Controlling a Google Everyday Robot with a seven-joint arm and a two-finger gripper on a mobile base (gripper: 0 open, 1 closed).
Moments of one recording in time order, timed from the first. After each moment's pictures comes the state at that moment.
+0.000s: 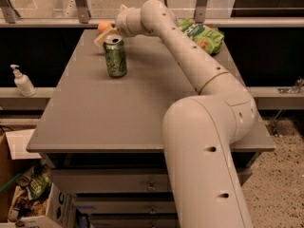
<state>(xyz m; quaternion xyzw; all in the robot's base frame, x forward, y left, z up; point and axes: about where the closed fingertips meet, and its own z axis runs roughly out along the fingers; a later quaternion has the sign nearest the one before) 0.913 0.143 0.879 -0.48 0.65 0.14 0.57</state>
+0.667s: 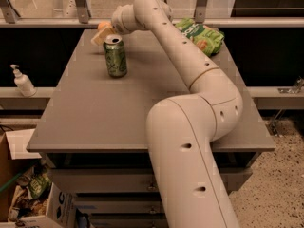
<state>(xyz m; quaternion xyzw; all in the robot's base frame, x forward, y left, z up) 0.920 0.155 0.872 -0.48 0.68 0.14 0.53</state>
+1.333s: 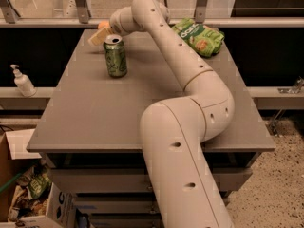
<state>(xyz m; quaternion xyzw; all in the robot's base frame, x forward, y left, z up) 0.924 0.163 0.861 -0.46 0.70 0.18 0.52</state>
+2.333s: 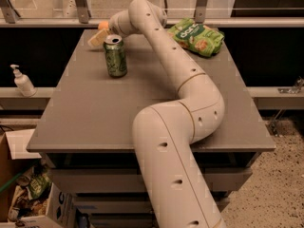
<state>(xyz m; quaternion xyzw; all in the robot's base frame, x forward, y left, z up) 0.939 0.167 0.844 -0.44 0.72 0.18 0.51</state>
